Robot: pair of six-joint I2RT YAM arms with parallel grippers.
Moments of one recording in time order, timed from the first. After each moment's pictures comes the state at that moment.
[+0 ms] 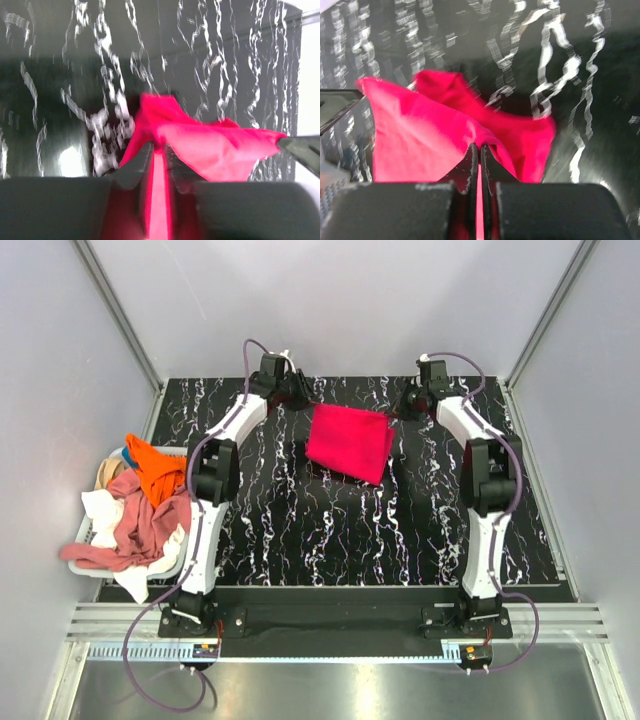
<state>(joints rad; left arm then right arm) -0.28 2.43 2.17 -0.39 0.36 -0.61 0.14 2.15 1.77 -0.35 -0.30 0.53</state>
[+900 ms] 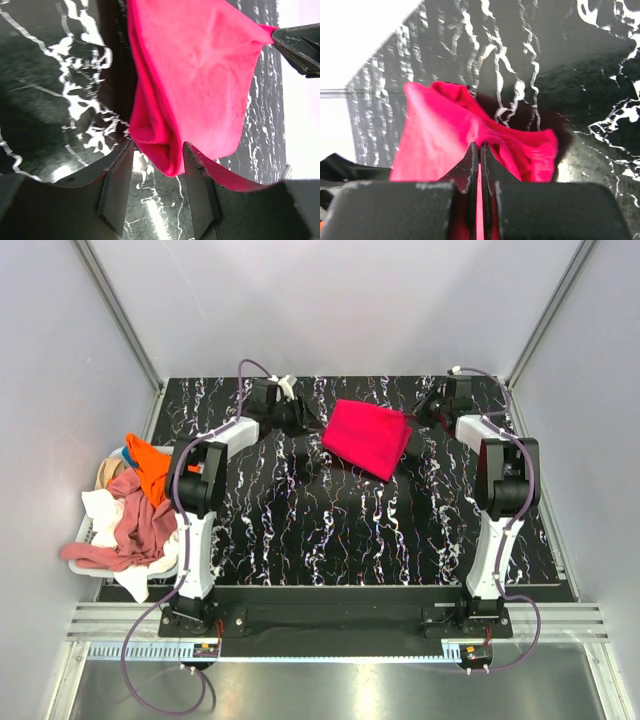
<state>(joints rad) -0.28 2.22 1.63 -0.03 0.59 -0.56 0.02 2.13 1.53 0.00 -0.36 0.70</state>
